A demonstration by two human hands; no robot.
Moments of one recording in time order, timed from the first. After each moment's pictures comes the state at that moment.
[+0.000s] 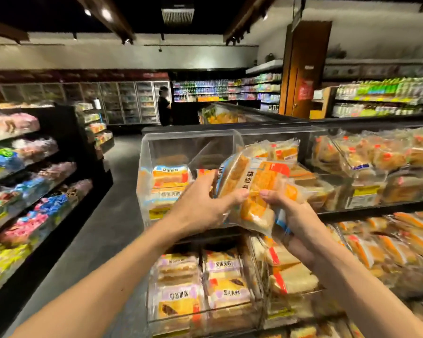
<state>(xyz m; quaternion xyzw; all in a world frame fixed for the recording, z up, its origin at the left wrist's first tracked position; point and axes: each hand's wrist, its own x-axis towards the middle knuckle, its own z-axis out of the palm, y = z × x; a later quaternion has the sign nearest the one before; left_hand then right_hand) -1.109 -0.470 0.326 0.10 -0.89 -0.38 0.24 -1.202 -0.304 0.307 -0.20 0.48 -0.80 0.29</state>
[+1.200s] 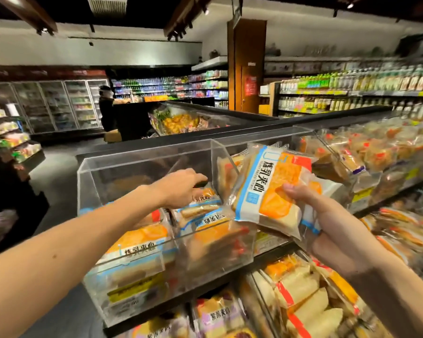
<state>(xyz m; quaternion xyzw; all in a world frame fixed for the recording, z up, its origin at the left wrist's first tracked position) -1.306 -0.647 0.341 0.00 -1.00 0.00 0.03 -1.268 -0.353 0.337 -0.15 0.49 -0.82 0.25</state>
